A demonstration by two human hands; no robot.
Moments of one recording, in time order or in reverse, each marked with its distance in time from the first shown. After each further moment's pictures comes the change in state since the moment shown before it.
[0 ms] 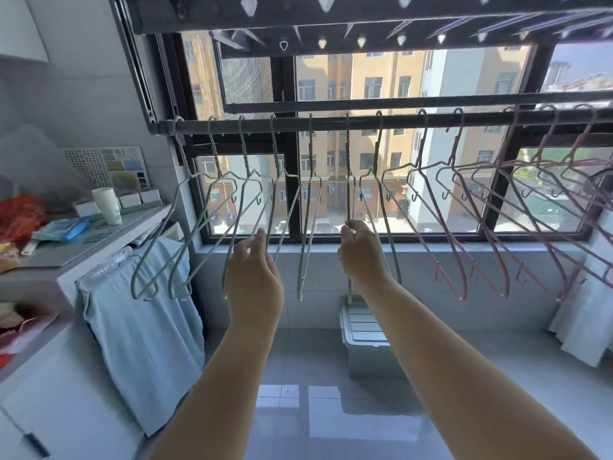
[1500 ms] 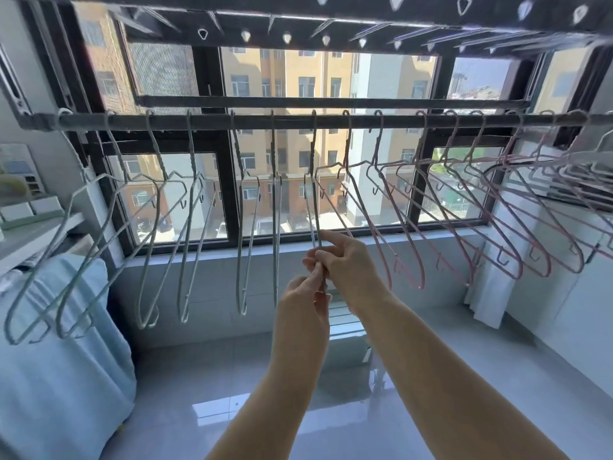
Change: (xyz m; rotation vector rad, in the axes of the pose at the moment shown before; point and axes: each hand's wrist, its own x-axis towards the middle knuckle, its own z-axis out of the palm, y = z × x) left_hand -0.059 0.104 0.036 -0.570 -0.389 0.097; right_hand -0.013 0.023 -0.065 0.352 -0.017 0.146
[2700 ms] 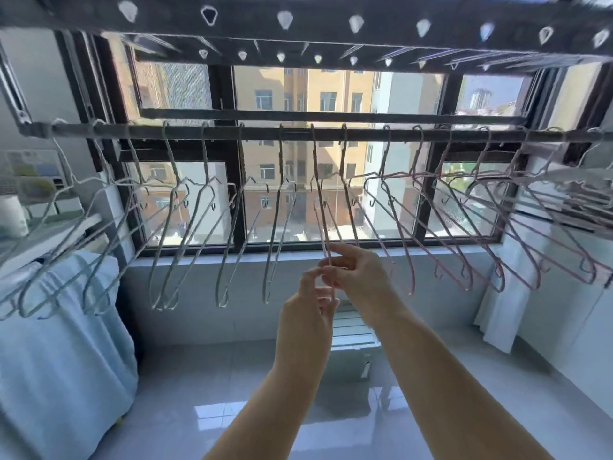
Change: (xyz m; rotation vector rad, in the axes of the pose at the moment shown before) left_hand -0.015 0.040 0.055 0.022 0.070 -0.048; right_hand -0.027 -0.012 -0.081 -0.059 -0.121 -0.038
